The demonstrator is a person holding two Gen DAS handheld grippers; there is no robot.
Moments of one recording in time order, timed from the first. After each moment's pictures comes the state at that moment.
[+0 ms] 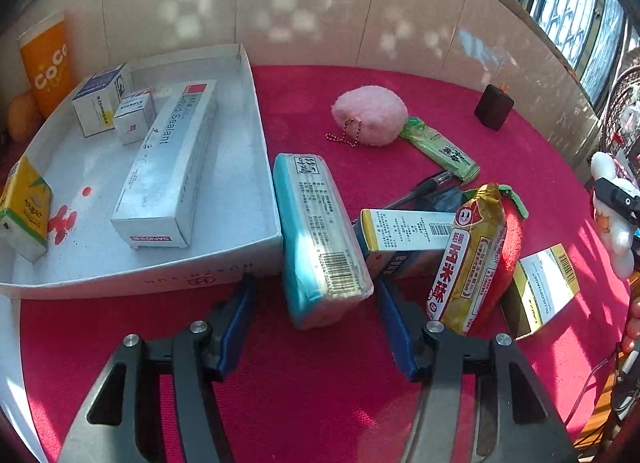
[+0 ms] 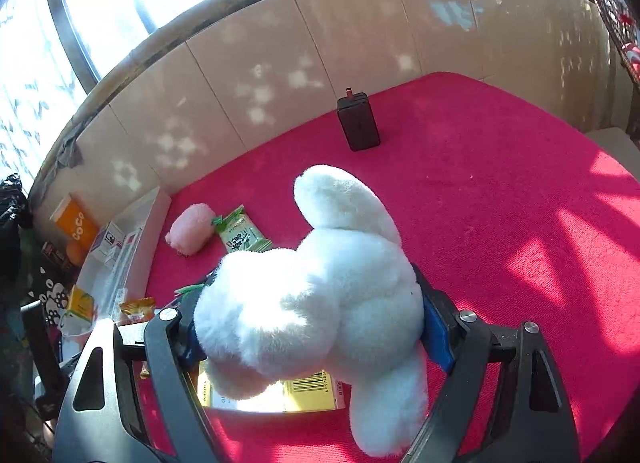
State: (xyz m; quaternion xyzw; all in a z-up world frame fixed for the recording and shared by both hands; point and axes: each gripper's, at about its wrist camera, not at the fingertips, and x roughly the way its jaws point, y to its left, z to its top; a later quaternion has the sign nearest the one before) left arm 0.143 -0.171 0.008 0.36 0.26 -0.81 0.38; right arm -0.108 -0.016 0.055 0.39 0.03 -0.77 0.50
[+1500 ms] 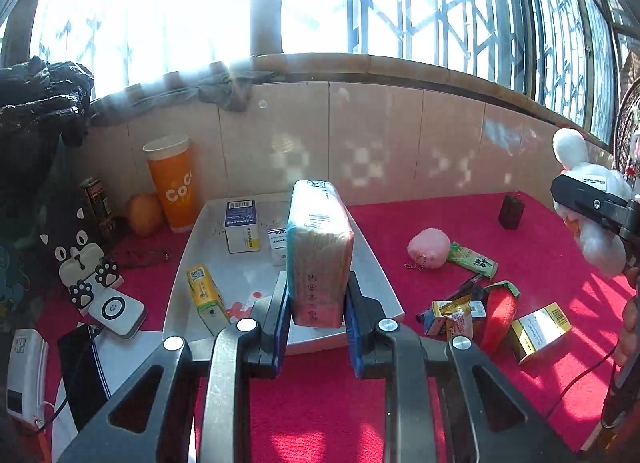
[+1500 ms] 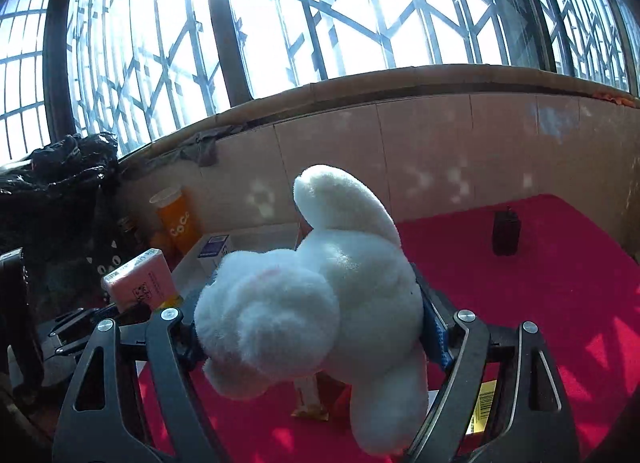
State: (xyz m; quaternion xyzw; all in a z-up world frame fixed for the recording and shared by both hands) left arm 0.259 -0.137 0.127 0.22 0.13 -0.83 0.50; right arm 0.055 -0.055 0.150 0.21 0.04 -0.74 0.63
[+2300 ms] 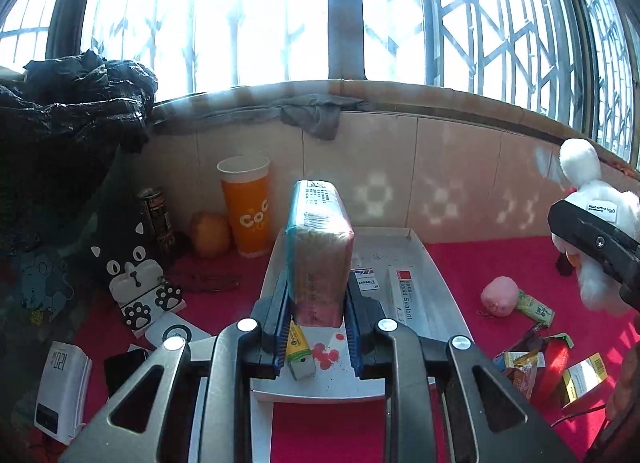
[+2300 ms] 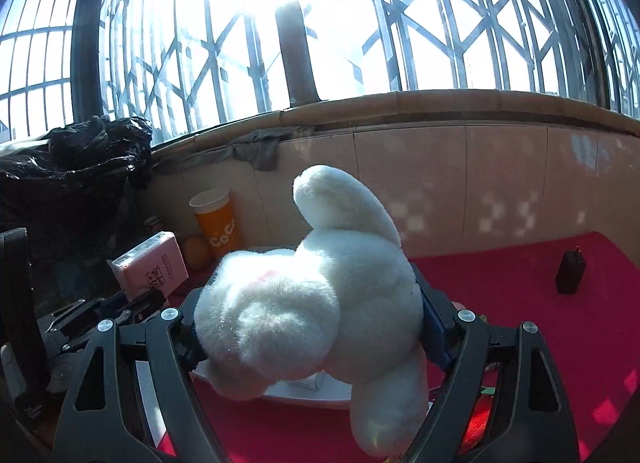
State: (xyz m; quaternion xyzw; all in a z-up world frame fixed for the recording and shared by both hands) left arm 0.304 -0.190 0.157 0.19 0.13 -0.78 0.58; right arm 0.139 -0.128 0.174 0.17 0.06 -0.72 0.67
